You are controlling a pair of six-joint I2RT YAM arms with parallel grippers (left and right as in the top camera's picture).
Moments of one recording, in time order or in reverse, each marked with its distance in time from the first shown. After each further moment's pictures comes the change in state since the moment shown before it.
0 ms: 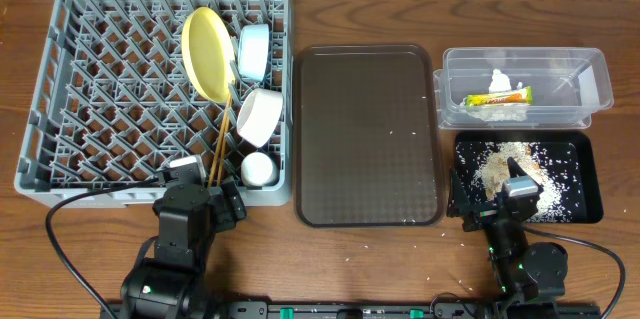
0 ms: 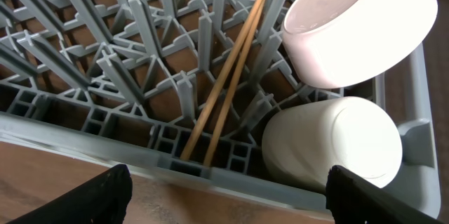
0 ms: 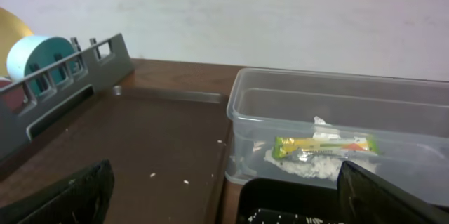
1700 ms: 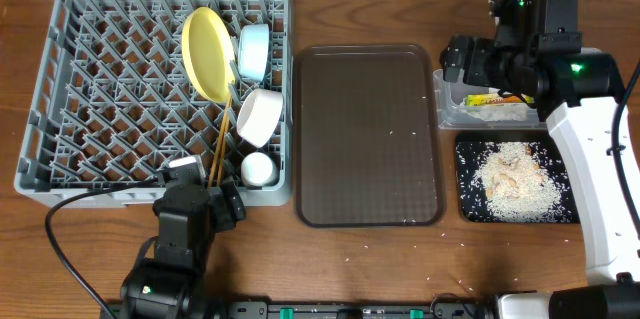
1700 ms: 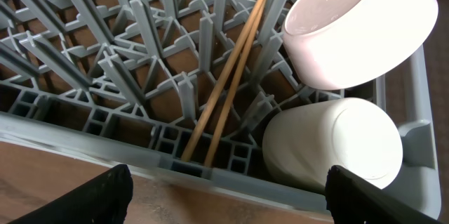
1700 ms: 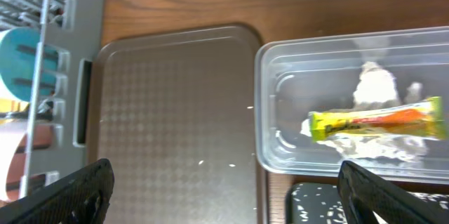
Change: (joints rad) left arm 0.000 -0.001 0.001 0.000 -0.003 0.000; right arm 0.003 1.531 1.520 -0.842 -0.042 0.207
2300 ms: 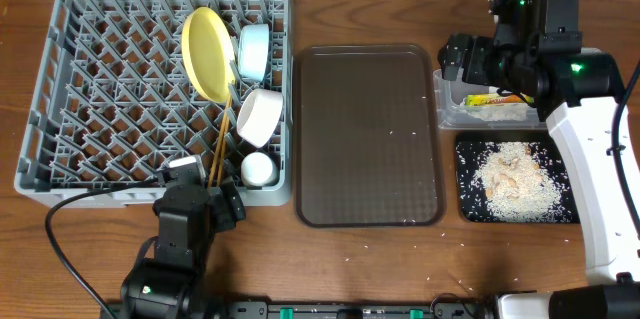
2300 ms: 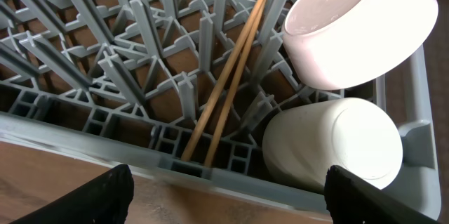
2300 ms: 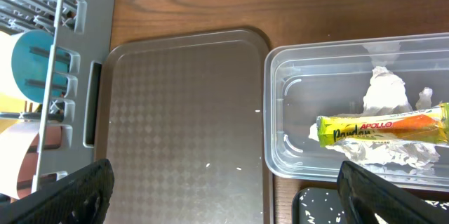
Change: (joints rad) left arm 0.000 0.000 0.000 0.000 0.000 0.000; right arm 0.000 0.000 0.000 0.010 -0.036 0.008
